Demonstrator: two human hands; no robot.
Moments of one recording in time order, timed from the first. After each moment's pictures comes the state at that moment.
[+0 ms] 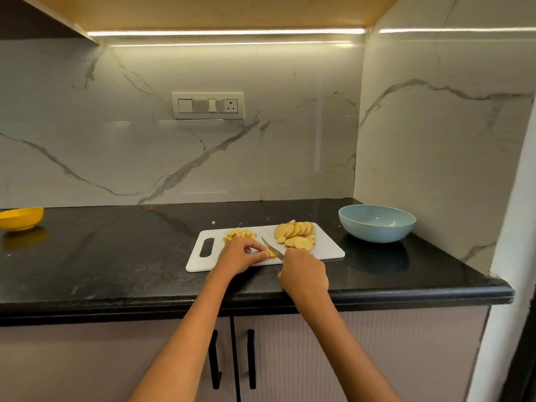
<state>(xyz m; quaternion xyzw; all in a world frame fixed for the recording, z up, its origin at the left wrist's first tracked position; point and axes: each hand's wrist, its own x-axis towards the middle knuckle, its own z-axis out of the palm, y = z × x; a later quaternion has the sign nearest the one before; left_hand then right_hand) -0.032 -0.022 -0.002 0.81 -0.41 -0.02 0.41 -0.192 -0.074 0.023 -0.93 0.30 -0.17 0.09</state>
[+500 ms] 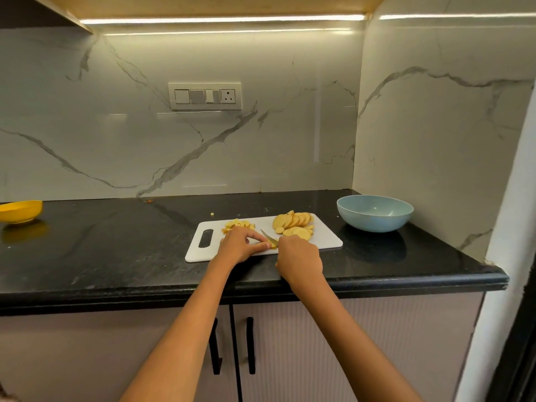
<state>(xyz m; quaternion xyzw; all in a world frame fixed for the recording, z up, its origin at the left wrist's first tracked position) -0.041 -0.023 0.001 0.82 -0.41 -0.02 0.41 -0.188 -0.075 0.028 -0.95 0.27 -0.16 0.04</state>
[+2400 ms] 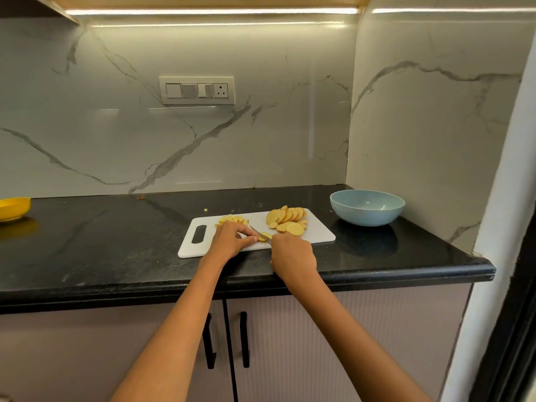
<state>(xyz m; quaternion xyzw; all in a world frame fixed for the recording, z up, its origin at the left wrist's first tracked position) -0.033 -0.026 -0.005 0.80 -0.41 0.00 0.44 -0.189 -0.081 0.020 -0.95 0.26 -0.16 0.04</state>
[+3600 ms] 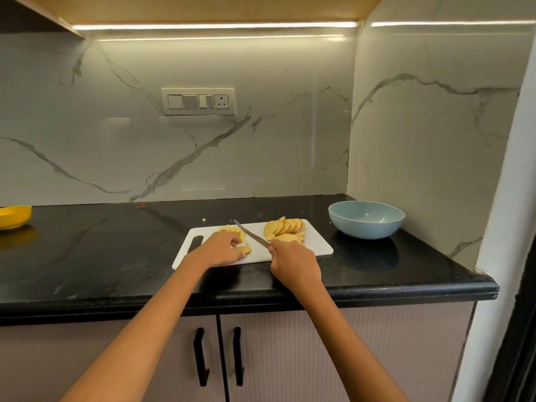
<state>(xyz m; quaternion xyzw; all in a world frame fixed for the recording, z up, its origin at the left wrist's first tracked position) -0.024 -0.018 0.021 0.87 -0.45 0.02 0.20 -0.182 -0.112 0.012 -0.94 0.22 -0.23 0.09</state>
